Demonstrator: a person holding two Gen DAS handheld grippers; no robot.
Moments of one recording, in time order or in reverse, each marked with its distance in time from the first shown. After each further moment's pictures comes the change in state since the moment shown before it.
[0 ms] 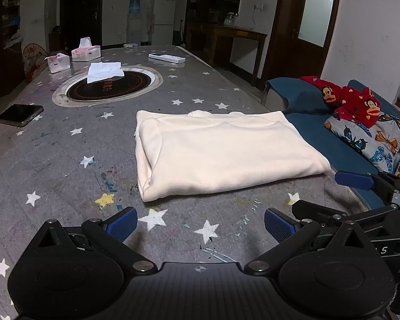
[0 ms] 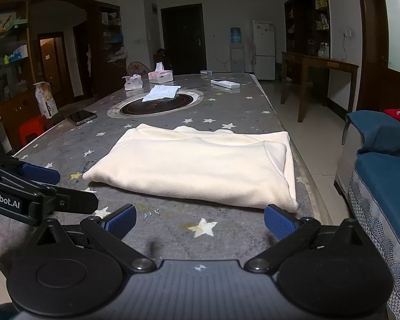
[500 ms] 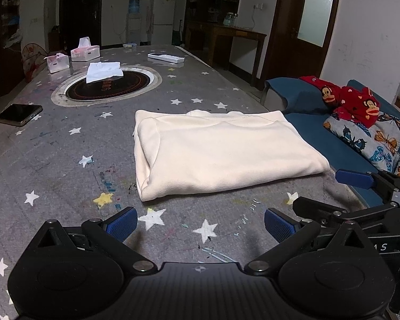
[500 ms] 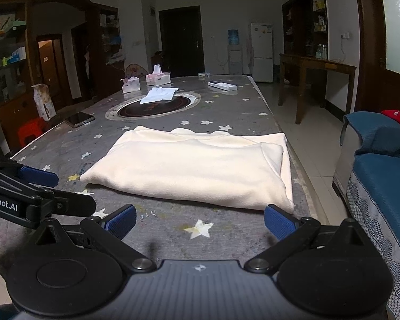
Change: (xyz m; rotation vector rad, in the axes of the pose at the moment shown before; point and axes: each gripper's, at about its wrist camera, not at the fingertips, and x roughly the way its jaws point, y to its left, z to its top) left arm 0.000 -0.001 -0.001 0.002 -0.003 -0.001; right arm -0.001 -0.003 -0.001 0.006 -0.011 -0.009
